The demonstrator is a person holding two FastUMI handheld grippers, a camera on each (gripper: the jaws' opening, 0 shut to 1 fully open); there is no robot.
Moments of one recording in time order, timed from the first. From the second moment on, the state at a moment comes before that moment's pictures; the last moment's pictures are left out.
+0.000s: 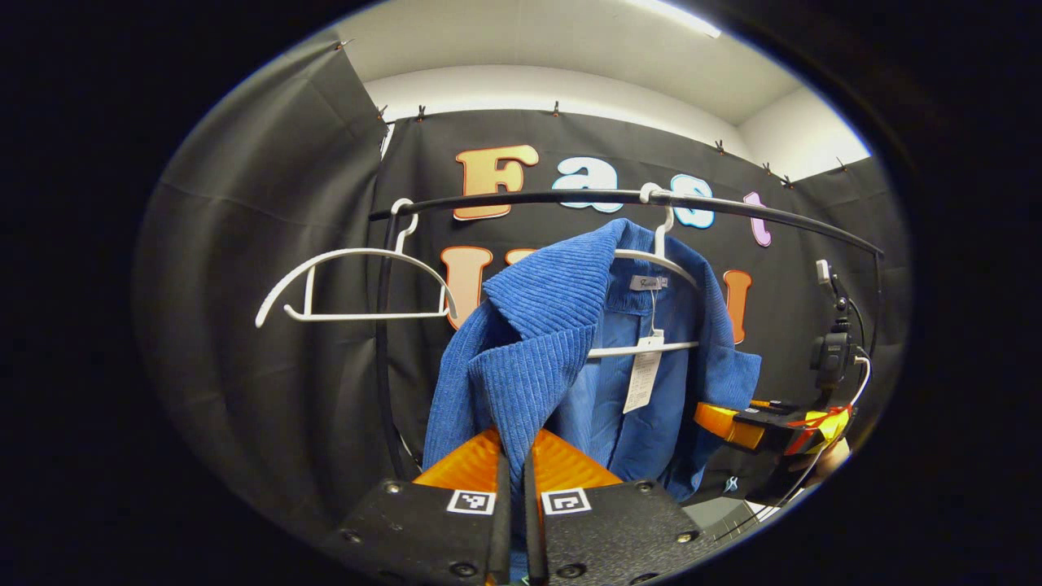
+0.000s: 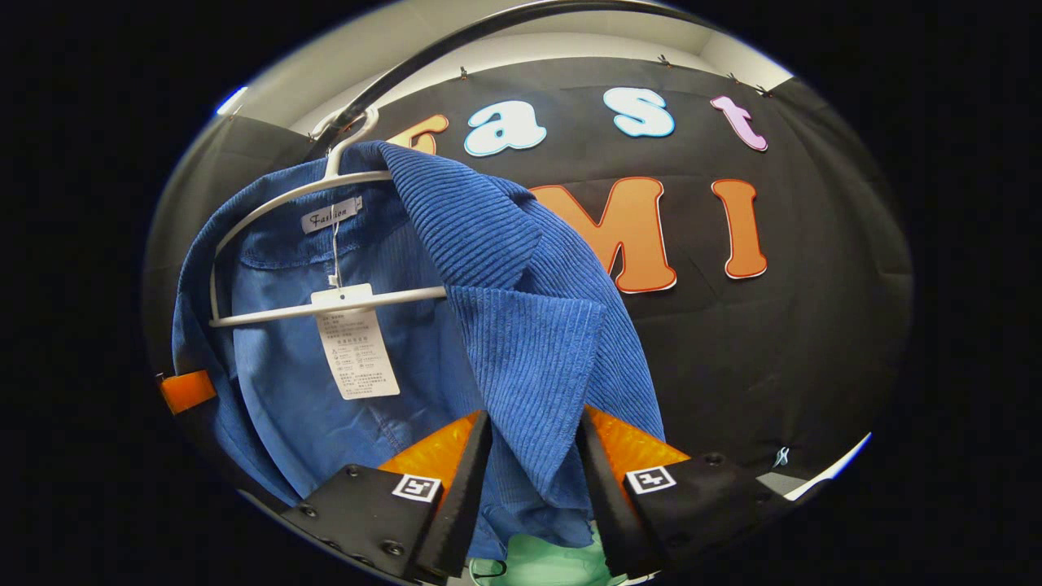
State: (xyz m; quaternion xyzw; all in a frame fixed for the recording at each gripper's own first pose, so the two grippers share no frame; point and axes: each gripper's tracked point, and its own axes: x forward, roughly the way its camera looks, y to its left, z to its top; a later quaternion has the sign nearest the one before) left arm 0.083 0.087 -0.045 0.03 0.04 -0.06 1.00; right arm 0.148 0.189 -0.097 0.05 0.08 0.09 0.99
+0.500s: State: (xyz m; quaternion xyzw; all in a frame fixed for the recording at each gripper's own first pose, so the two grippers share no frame) left arm 0.072 0.081 -0.036 0.02 0.04 -0.08 1.00; right arm 0.148 0.190 -0.092 0.08 0.09 0.12 0.98
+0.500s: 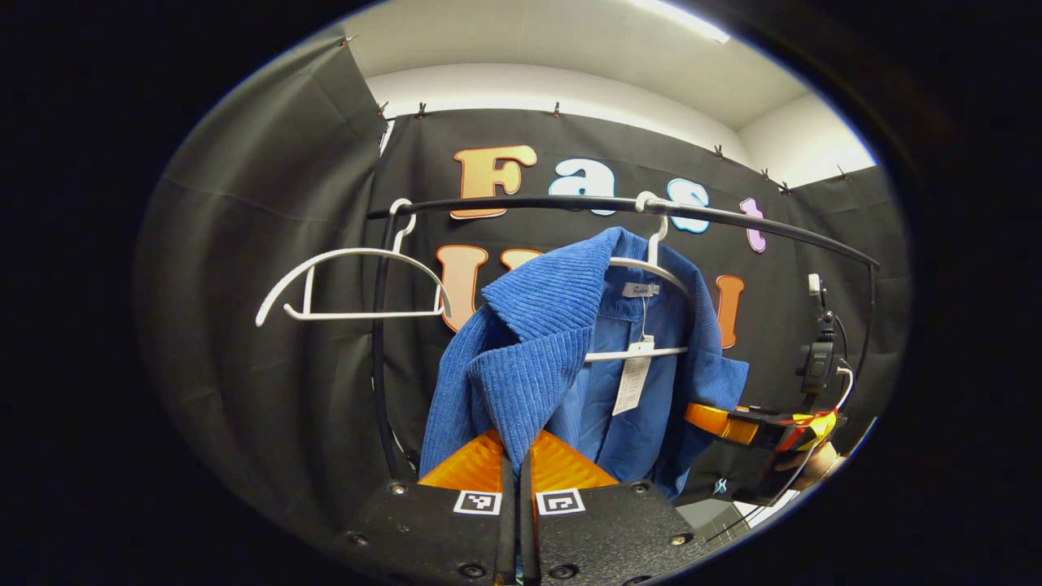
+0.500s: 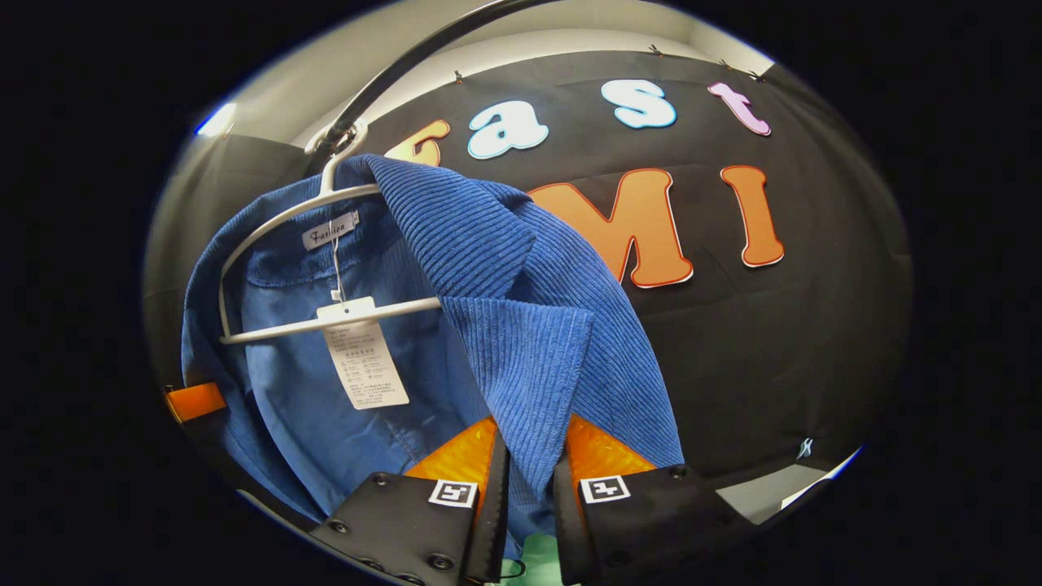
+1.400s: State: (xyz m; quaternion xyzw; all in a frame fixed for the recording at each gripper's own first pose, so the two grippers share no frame) left arm 0.071 0.123 0.042 0.01 -0.01 -0.03 1.00; right arm 0.144 0.162 -0.006 0.23 0.04 0.23 0.94
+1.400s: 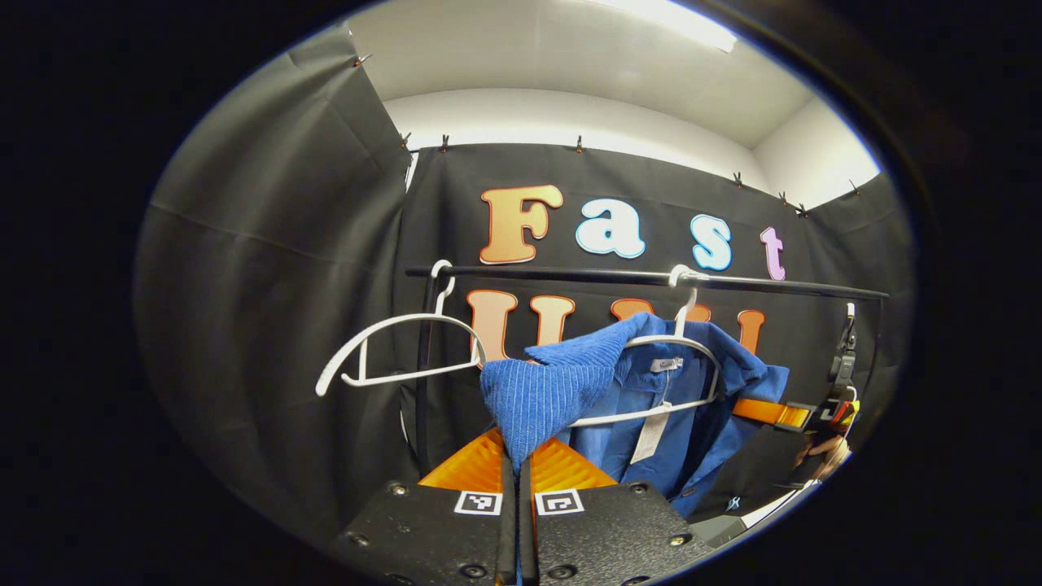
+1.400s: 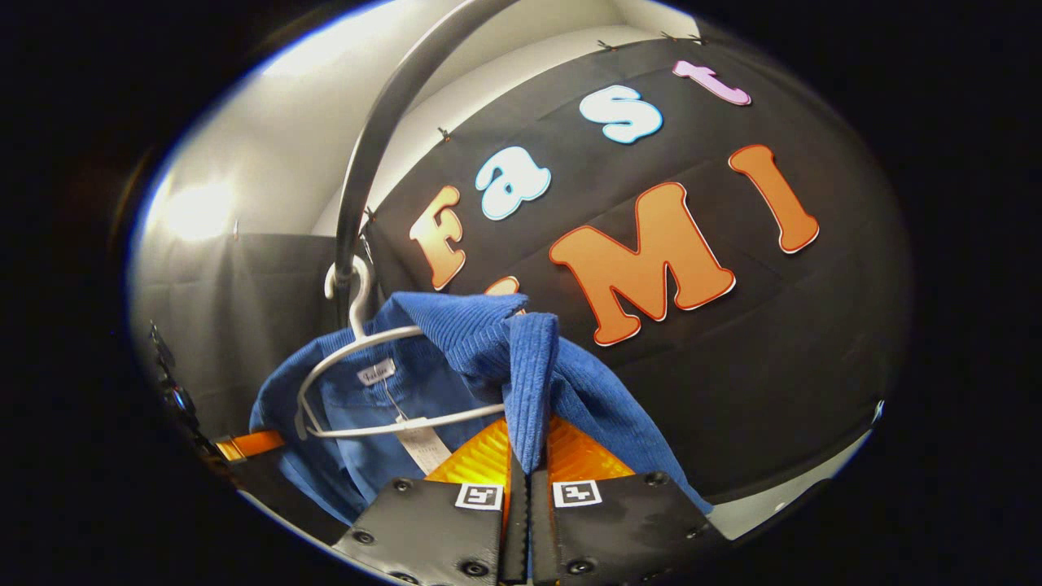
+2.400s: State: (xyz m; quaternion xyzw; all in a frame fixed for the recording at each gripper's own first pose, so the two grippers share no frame) left arm 0.133 0.175 0.103 0.03 -0.05 -0.02 1.00; right arm 0.217 0.078 0.029 0.37 0.01 0.20 0.91
